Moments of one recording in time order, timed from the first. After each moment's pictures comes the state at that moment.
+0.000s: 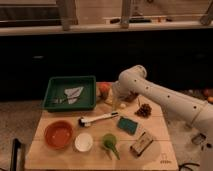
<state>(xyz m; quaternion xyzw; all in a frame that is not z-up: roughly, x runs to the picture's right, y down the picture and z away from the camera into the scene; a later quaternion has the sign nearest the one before) 0.057 0.062 0.831 -0.22 -0.16 0.02 0.96</state>
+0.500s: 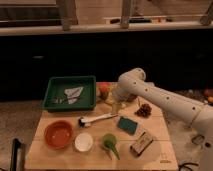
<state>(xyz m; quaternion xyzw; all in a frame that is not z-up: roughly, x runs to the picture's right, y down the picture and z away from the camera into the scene) 0.045 0.089 0.836 -0.25 -0.17 0.01 0.95</state>
